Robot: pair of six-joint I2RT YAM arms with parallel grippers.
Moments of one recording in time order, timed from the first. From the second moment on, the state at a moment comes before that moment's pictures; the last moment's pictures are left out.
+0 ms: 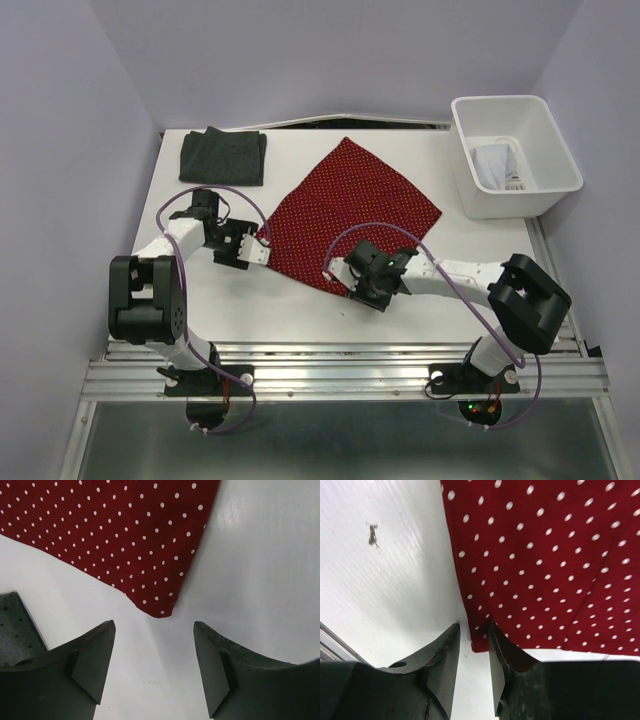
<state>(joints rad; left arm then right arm) -0.03 1.55 0.91 -0.62 0.50 1.83 0.90 1.58 0.91 -0.57 0.04 -0.31</state>
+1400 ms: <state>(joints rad) -0.11 1.60 0.83 -0.44 0.42 1.85 0.92 1.50 0.81 -0.52 0.07 -0.31</state>
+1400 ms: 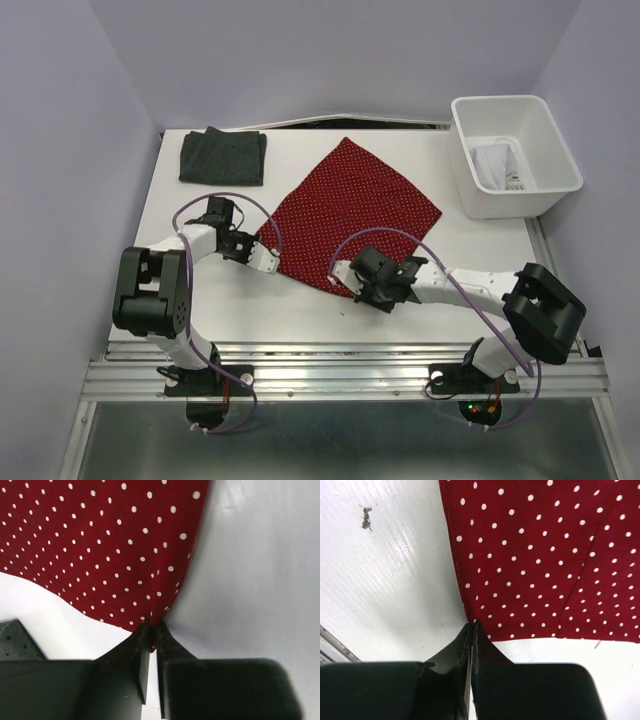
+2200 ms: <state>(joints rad) 0.02 1.05 0.86 -0.78 0.50 1.62 0.92 1.33 0.99 -0.72 -0.43 -0.35</state>
